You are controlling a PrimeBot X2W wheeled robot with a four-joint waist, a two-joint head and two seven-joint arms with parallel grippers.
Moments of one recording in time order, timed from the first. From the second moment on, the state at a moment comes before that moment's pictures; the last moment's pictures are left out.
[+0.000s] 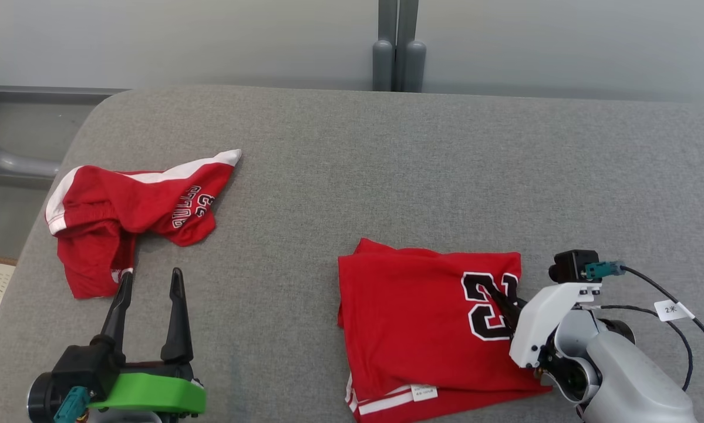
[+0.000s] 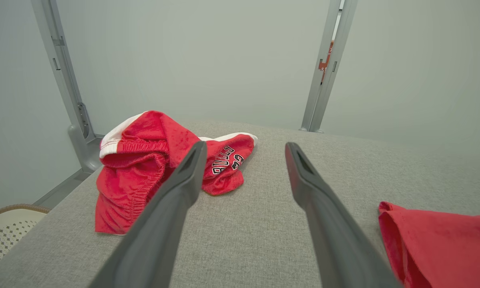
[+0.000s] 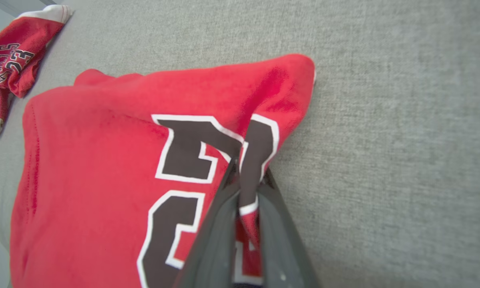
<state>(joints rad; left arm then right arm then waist) 0.00 0.05 0.02 0.13 -0.20 -0.13 -0.26 -0.38 -0.21 0.39 0.65 0.73 0.13 0.20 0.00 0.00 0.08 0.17</state>
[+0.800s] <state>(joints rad) -0.12 0.05 -0.15 0.14 -0.20 -0.13 -0.26 -0.52 -0.31 0.48 0.63 0.77 0.13 0.02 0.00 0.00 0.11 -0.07</state>
